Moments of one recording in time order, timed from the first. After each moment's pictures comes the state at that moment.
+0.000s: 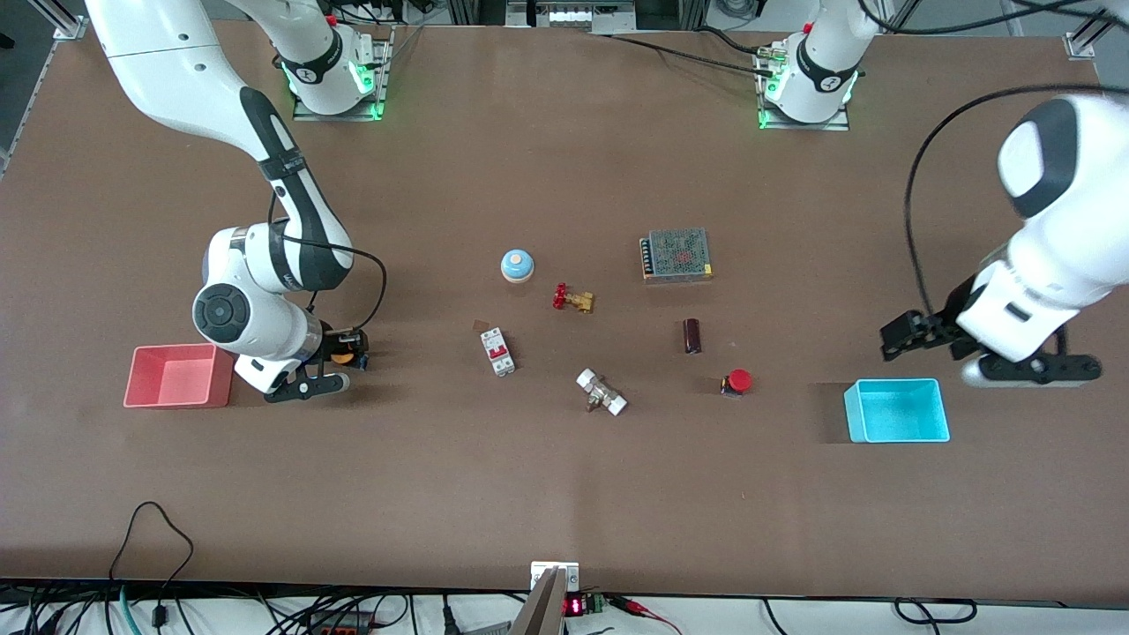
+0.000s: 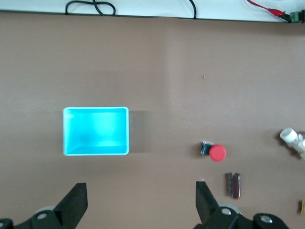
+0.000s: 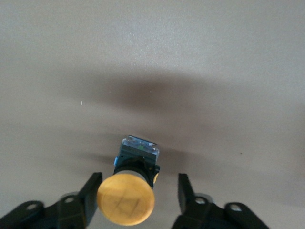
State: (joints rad) left arm -0.02 0.24 -0.03 -1.57 -0.02 1.94 -0.06; right arm 0.22 0.59 -0.03 -1.77 0.06 2.27 -0.04
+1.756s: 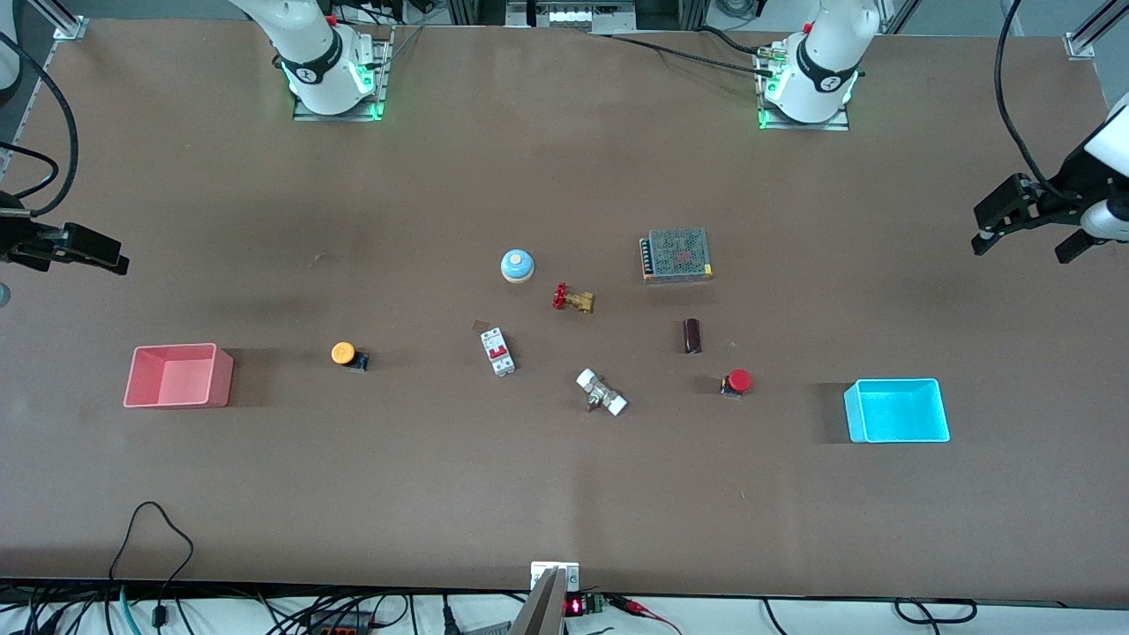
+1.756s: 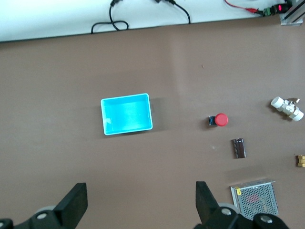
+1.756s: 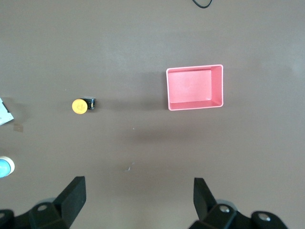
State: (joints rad) left arm 0.05 -0.06 -0.04 -1.68 -0.02 1.84 0.10; right arm 0.10 0.22 -0.18 -1.38 0.02 1.53 -0.05
